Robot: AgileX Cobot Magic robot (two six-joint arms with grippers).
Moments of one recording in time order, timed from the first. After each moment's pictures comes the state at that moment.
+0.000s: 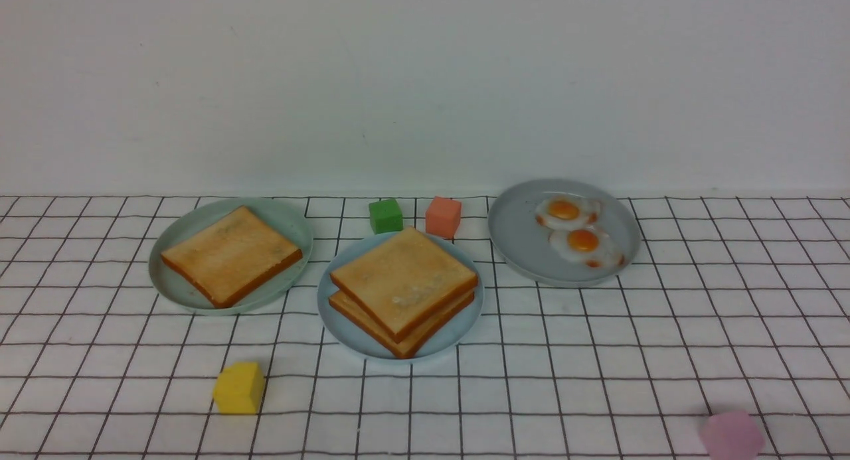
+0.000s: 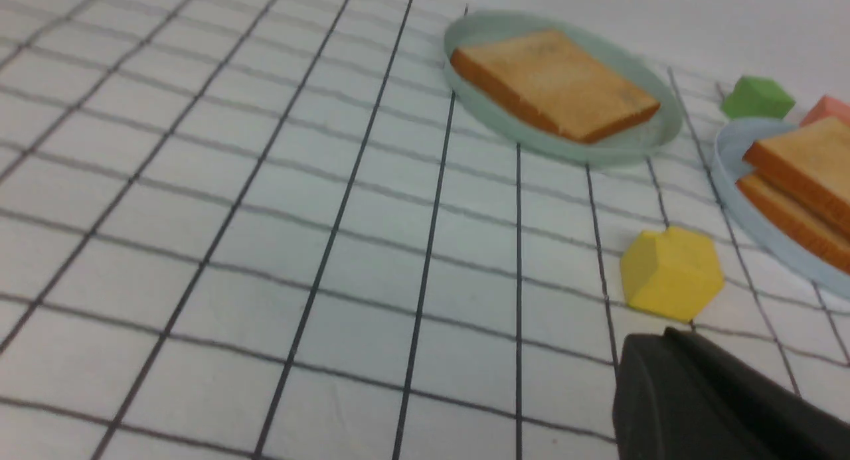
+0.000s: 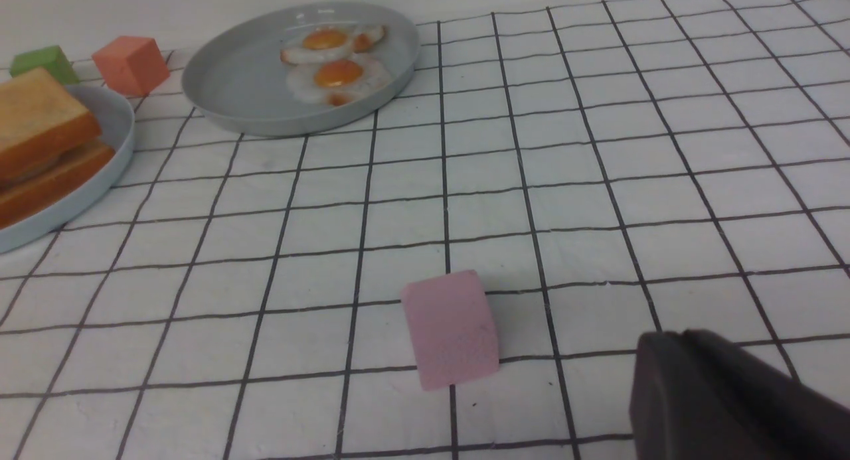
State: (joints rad) right arm -0.03 -0.01 0.02 0.12 0.39 -0.02; left arm 0.04 -0.01 0.03 -0.07 0.38 -0.24
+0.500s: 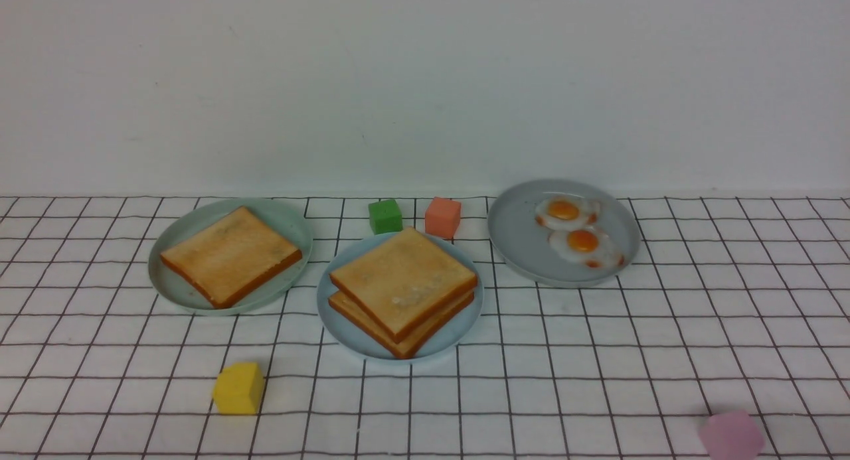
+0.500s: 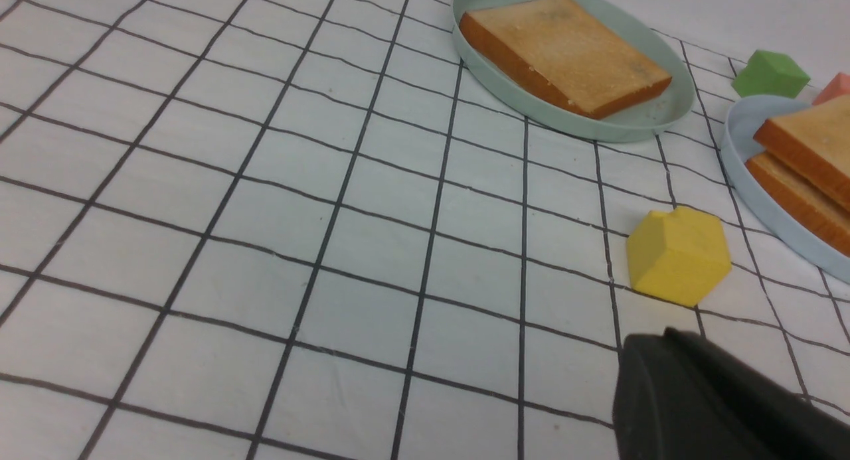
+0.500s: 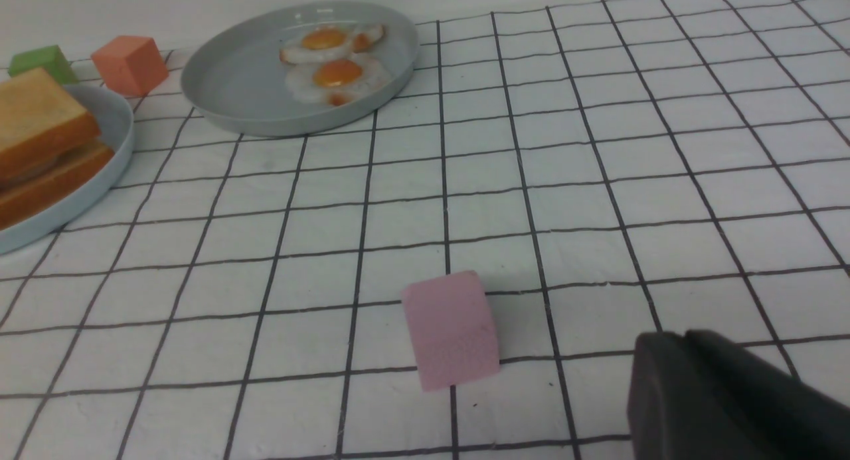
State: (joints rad) right arm -0.03 -0.01 0.02 0.12 0.39 -0.03; left arm 0.04 -0.01 0.03 -0.07 0.38 -0.24
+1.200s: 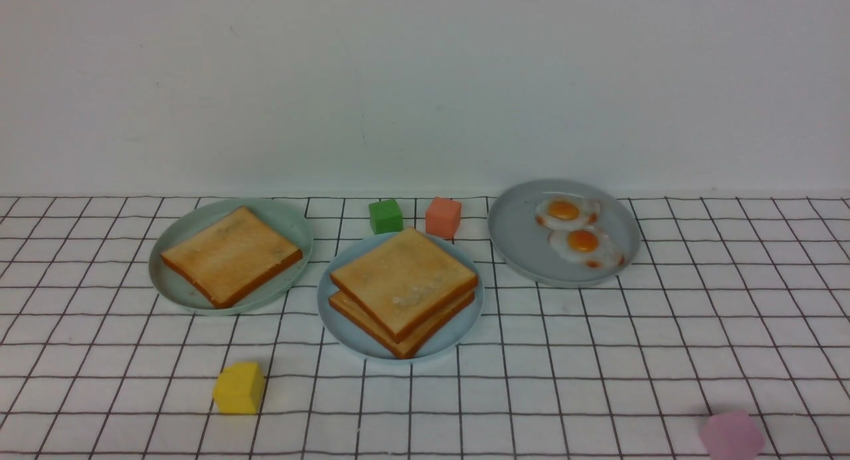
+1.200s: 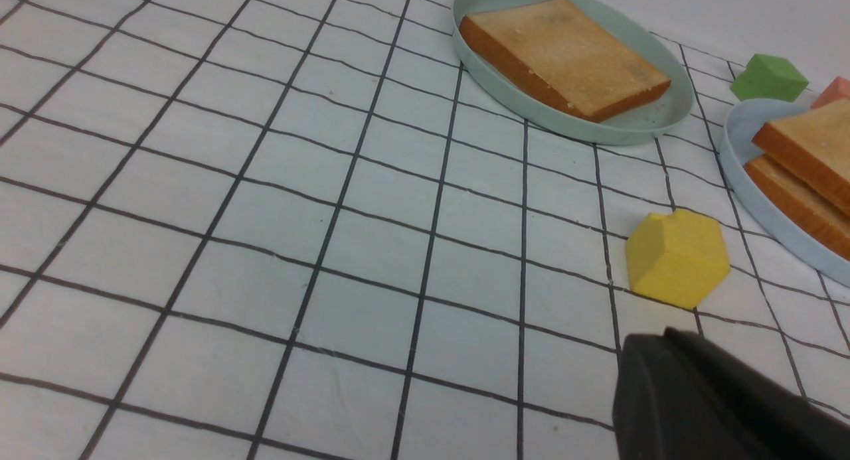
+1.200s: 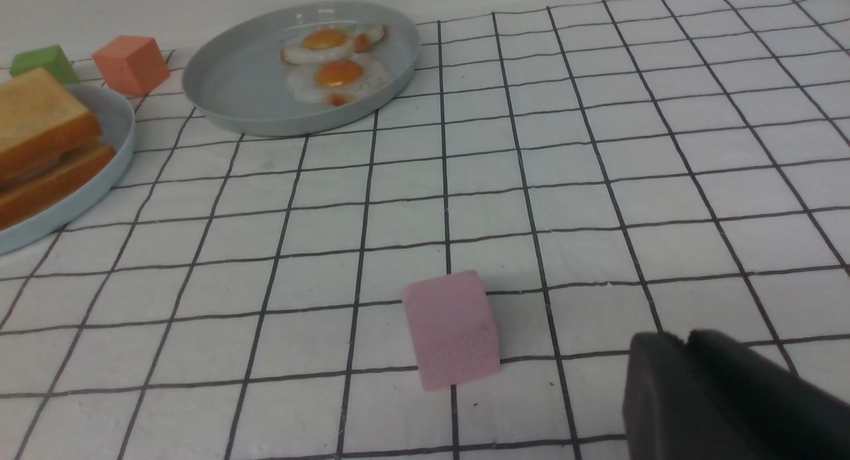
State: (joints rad) right arm -0.03 -0.01 0.02 0.12 0.39 -0.03; left arm 0.04 -0.01 0.03 -0.07 0.38 -0.25
